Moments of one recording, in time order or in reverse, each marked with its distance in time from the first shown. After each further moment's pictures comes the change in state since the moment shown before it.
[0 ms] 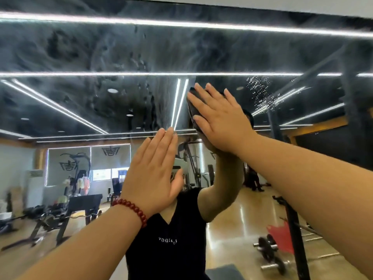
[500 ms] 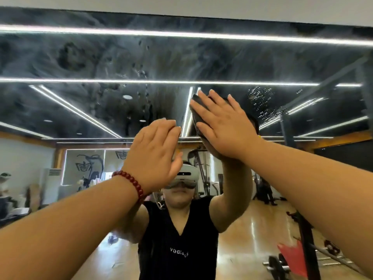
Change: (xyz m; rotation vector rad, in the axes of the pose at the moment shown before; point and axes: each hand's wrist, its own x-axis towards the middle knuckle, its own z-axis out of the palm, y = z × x) left_hand 0.053 -0.003 -0.020 -0.002 -0.022 -0.003; right_hand 0.007 0.026 -0.005 0.025 -0.031 -0.076
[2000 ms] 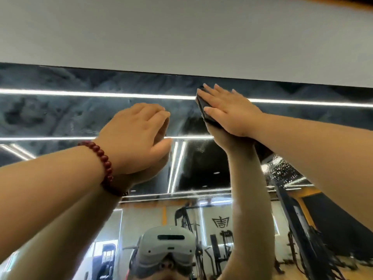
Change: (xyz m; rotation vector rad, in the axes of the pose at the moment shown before) left_hand 0.145 -0.080 -0.017 0.095 0.025 0.091; right_hand 0.129 0.099 -0.035 -0.013 0.024 0.077
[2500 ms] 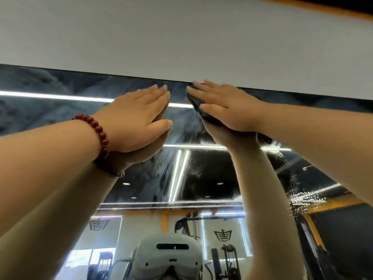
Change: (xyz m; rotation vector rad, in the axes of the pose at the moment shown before) left_hand 0.076 -0.024 0.009 -0.011 -0.104 -0.065; right_hand 0.050 0.027 -0.008 -0.028 0.012 -0.210
